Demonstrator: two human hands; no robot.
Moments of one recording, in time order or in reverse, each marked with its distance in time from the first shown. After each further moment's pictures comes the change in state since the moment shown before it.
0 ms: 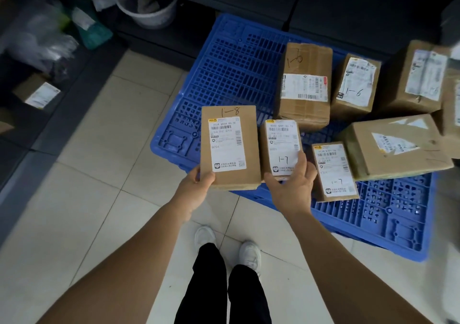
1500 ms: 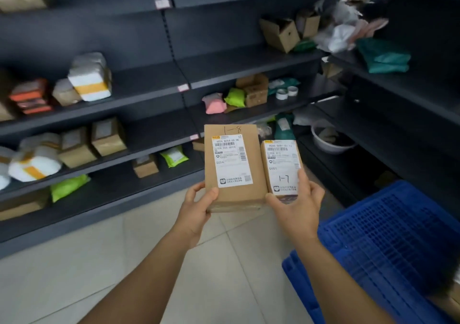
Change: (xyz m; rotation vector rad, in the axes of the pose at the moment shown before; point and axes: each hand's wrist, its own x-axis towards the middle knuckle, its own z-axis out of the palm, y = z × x) left_hand -0.256 -0.092 -0.302 -0.952 0.636 0.350; right_hand -0.261 -0.295 0.111 0.144 -0.341 -0.799
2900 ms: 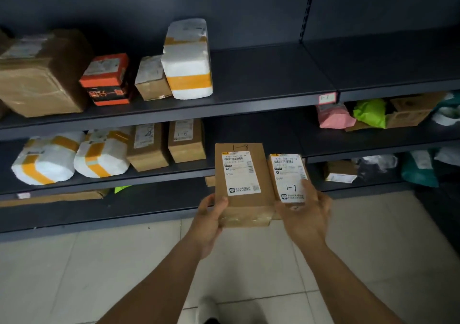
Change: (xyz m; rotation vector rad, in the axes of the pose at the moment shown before) left_hand 0.331 0.060 -0.321 -0.188 0.266 -0.208; right_hand 0.148 -0.127 0.479 -0.202 -0.300 -0.018
